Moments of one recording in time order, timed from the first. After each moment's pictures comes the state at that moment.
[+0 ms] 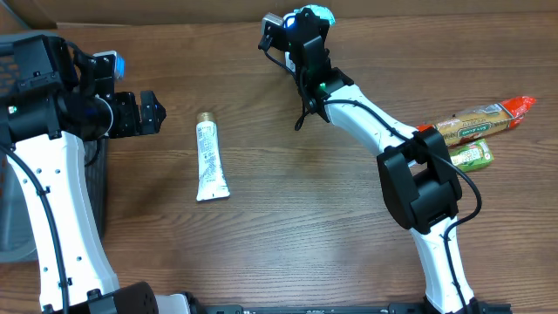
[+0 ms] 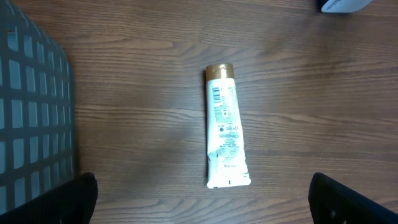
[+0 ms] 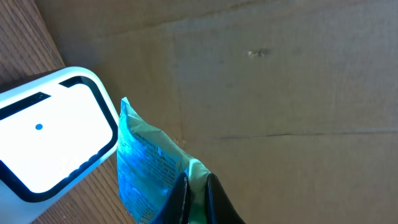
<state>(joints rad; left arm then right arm) 0.29 1.55 1.77 -1.33 0.23 0.14 0.52 2.33 1.86 0.22 0.52 -1.22</state>
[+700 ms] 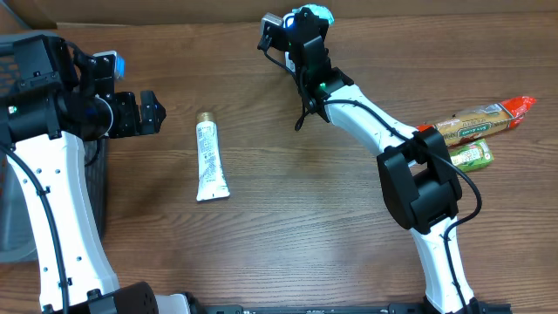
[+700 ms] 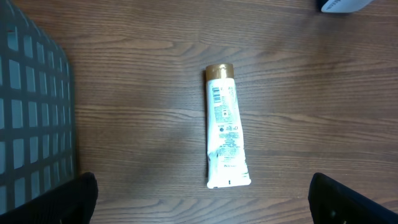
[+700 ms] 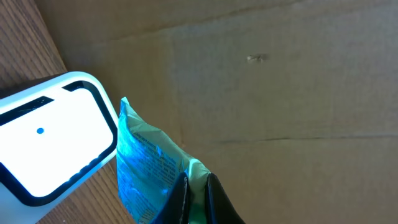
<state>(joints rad) 0.29 1.55 1.77 -1.33 0.23 0.14 0.52 2.33 1.86 0.23 0.50 -1.22</state>
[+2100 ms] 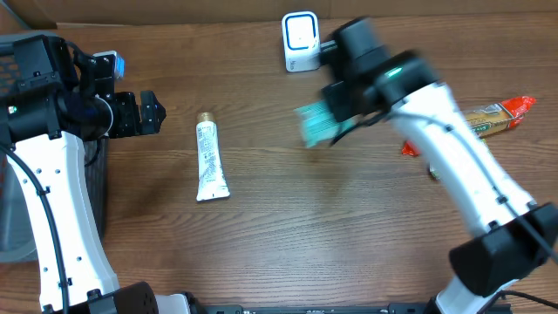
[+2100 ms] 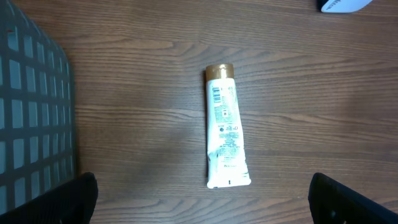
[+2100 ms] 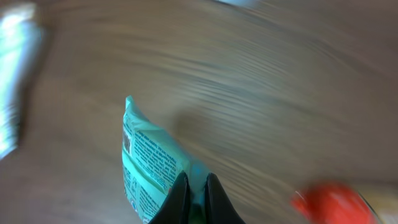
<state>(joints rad) 0.29 1.55 1.77 -1.33 0.23 0.14 0.41 1.84 1.85 -1.14 -0.01 0.04</state>
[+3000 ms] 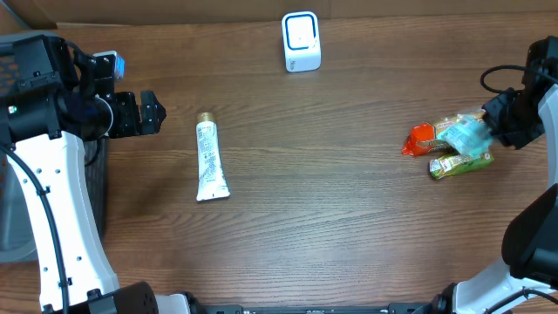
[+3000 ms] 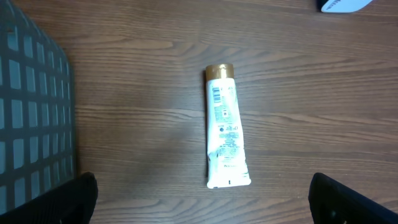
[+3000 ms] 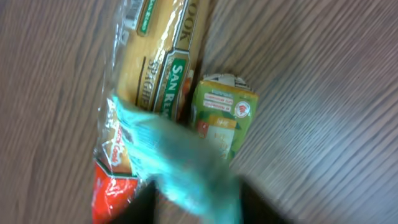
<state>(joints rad) 0.29 1.55 1.77 -1.33 0.23 0.14 -0.31 1.85 1.62 -1.19 0.01 0.69</state>
